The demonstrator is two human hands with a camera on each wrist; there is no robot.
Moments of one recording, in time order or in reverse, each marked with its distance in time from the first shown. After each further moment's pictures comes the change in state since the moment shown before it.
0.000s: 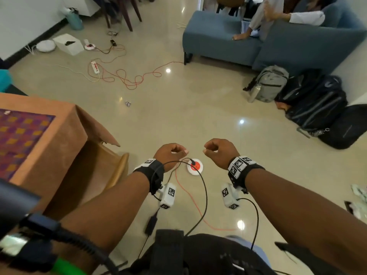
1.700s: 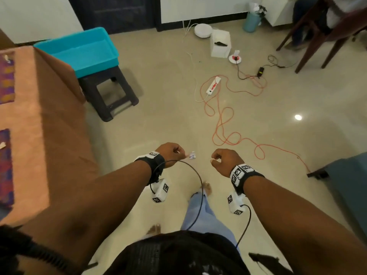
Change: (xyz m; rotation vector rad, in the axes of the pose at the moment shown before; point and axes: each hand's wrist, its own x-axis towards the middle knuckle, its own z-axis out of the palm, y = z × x) left_hand 0.696 -0.001 -0.558 -0.117 0.579 -0.578; right_hand 1.026 -0.390 0.151 -0.487 -0.741 -0.650
